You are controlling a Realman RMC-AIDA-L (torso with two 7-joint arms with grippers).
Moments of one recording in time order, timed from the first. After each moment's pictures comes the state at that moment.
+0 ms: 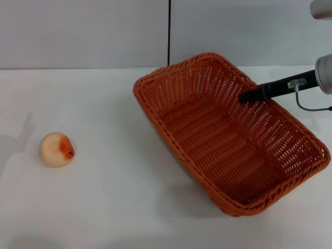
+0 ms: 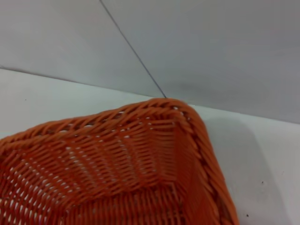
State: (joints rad) left arm -0.19 -2.06 -2.82 -0.03 1.23 -1.56 2.69; right arm 0.82 2.04 -0.74 -0.64 -2.48 -1.26 2.24
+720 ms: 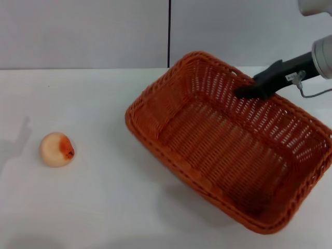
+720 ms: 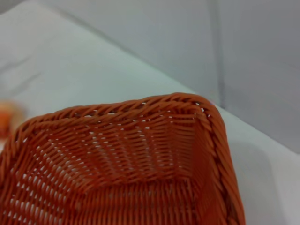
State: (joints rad) left arm -0.16 -2.07 -2.82 -0.03 1.23 -1.59 2.69; right arm 0.86 2.04 -0.83 -0.77 -2.49 -1.39 1.95
